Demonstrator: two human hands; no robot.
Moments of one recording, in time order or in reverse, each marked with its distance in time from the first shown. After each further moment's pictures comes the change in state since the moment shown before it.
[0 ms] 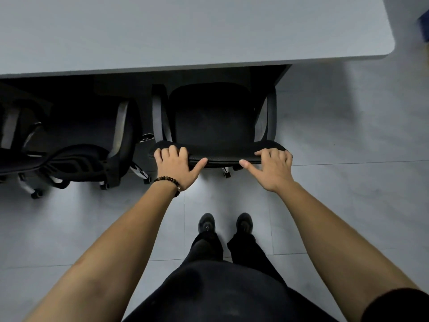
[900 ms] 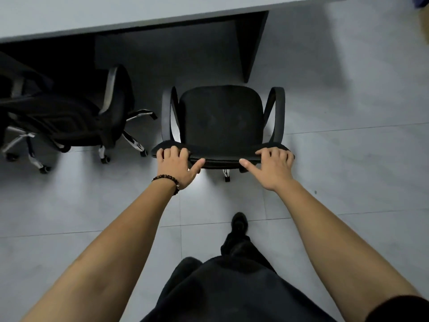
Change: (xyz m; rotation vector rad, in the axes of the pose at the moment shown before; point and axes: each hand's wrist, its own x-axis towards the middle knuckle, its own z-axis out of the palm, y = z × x) left_hand -0.216 0.077 0.076 0.025 -0.039 0.056; right_hand -0.217 0.105 0.070 0.027 0.006 0.043
